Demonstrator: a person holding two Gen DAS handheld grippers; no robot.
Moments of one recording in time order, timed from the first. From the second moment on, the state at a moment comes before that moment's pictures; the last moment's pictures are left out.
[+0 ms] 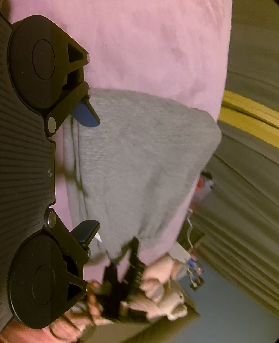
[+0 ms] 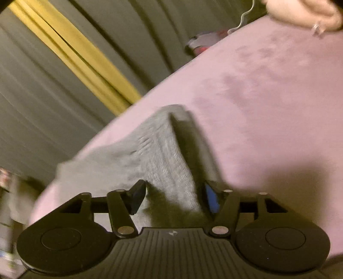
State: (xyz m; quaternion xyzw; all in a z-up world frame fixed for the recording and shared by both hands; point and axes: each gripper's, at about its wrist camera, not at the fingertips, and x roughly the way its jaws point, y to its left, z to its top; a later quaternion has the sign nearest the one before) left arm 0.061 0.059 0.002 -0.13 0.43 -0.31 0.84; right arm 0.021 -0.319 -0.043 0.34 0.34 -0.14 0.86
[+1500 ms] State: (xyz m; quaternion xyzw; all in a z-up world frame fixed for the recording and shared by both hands) left arm 0.080 0.047 -0.020 -0.02 0.48 -0.15 0.86; right arm 0.013 -0.298 -0.076 0.28 0.38 -0.15 0.87
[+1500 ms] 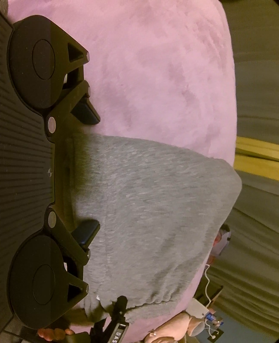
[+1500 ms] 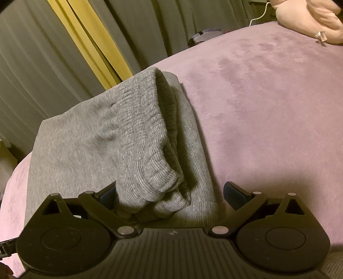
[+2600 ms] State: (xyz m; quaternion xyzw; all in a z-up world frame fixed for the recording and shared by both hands) left arm 0.137 0.074 -0.029 -0.18 0.49 -0.18 0.83; right arm 0.020 -0.350 -0.091 0.45 0.35 -0.06 0.82
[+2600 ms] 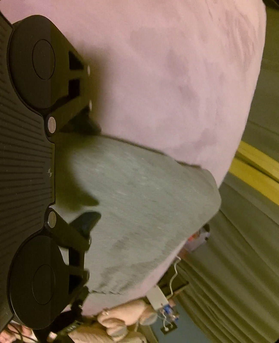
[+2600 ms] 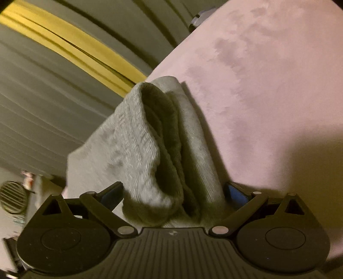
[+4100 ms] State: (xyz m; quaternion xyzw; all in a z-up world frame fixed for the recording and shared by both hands) left arm 0.183 0.019 -0.001 -0.05 0.39 -0.17 0.90; right arm 0.105 -0.331 -0.023 0.21 0.34 -0.14 0.91
